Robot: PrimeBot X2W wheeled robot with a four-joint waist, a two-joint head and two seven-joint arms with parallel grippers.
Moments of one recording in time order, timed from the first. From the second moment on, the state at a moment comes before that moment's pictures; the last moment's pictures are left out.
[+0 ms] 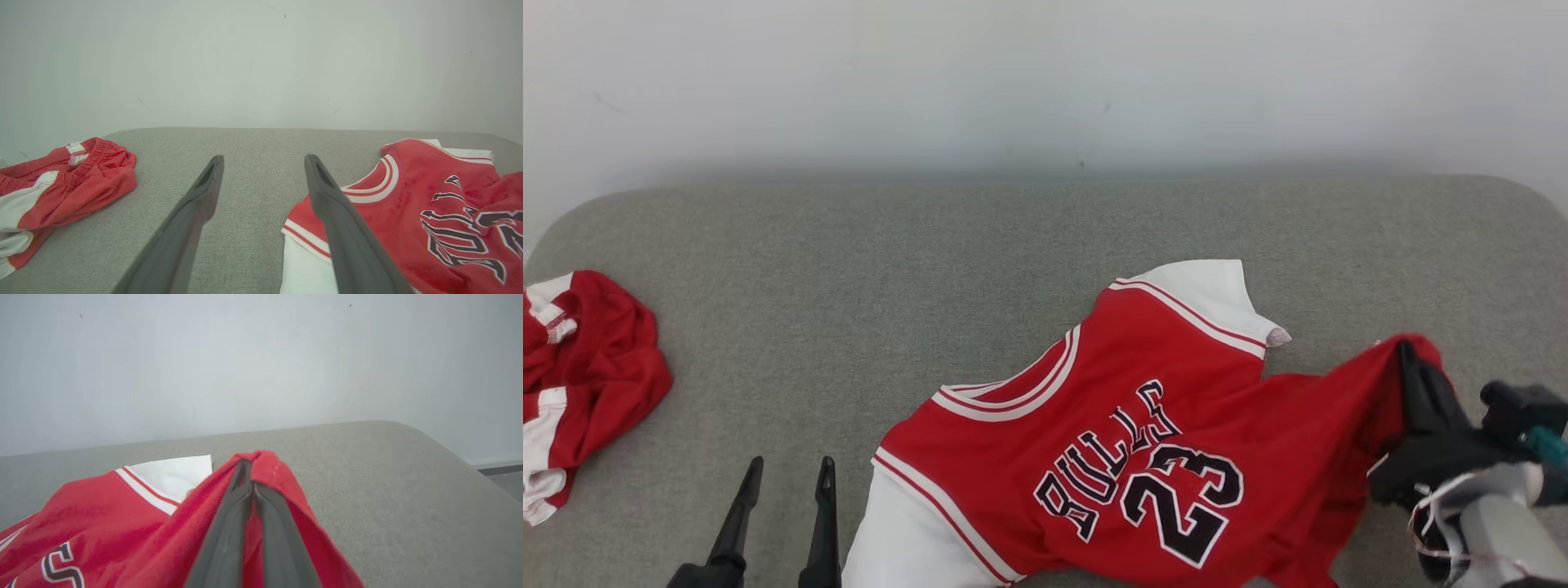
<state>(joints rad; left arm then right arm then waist) 0.03 0.09 0.00 0.09 -0.14 -0.12 -0.26 -0.31 -0.23 -0.02 0.57 0.28 0.13 -0.26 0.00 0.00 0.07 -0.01</state>
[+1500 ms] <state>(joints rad) 0.00 0.07 0.02 0.13 -0.15 -0.13 -0.26 -0.62 -0.37 0.18 0.77 0.42 0.13 -0.26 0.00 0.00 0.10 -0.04</state>
